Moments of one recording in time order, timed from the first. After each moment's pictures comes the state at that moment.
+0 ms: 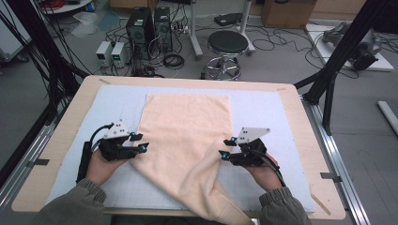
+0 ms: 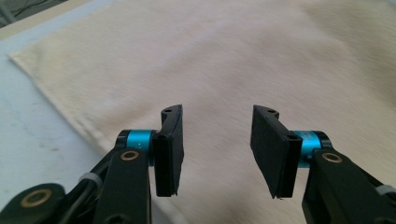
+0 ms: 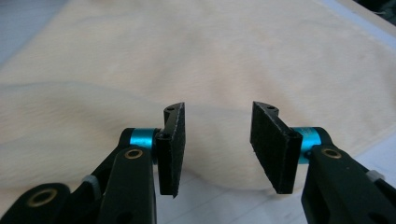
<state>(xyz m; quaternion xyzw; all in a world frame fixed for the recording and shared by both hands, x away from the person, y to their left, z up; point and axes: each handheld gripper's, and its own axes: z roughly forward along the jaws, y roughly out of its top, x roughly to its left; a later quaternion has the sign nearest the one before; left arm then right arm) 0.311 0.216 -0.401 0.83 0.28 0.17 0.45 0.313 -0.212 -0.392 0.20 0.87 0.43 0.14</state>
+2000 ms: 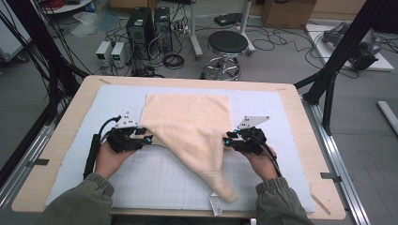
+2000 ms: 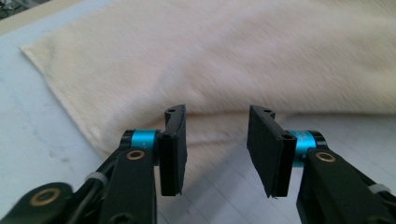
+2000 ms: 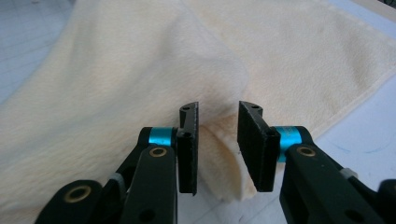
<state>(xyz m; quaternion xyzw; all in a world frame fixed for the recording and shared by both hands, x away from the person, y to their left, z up) 0.339 0.200 -0.401 0.83 0.32 0.17 0.41 0.353 -0.221 -0.398 0.28 0.86 0.41 0.14</state>
